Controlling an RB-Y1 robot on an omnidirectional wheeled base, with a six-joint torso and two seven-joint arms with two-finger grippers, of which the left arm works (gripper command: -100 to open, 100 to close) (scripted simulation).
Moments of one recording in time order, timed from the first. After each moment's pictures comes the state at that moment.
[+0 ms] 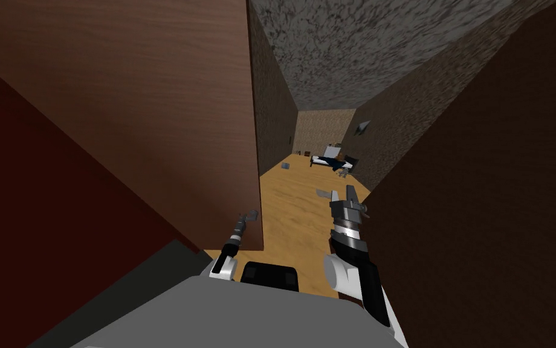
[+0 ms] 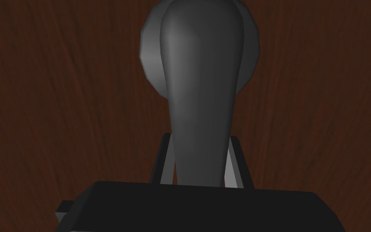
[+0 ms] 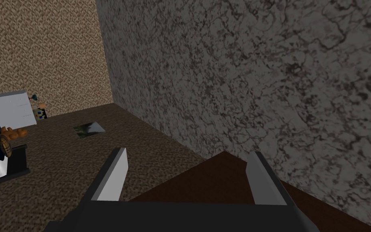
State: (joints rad) arm 0.09 0.07 -0.03 -0.93 0.08 -0.72 -0.04
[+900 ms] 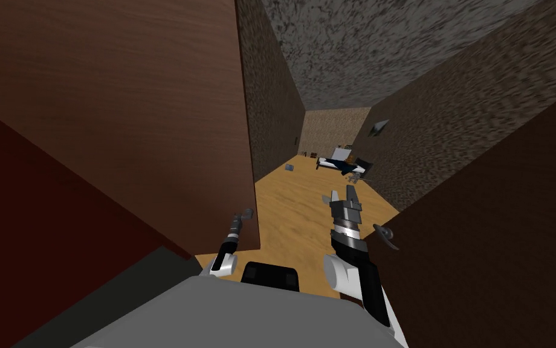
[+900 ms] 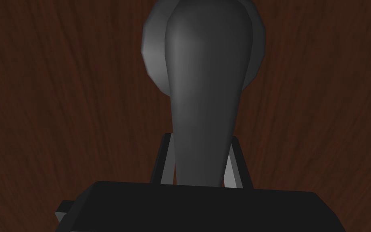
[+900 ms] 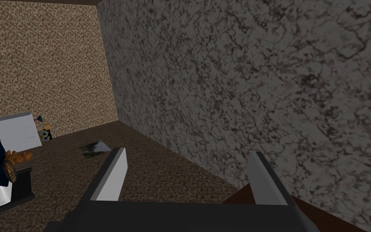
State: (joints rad) arm 0.05 0.03 0.08 -0.88 0.13 -0.74 -0.07
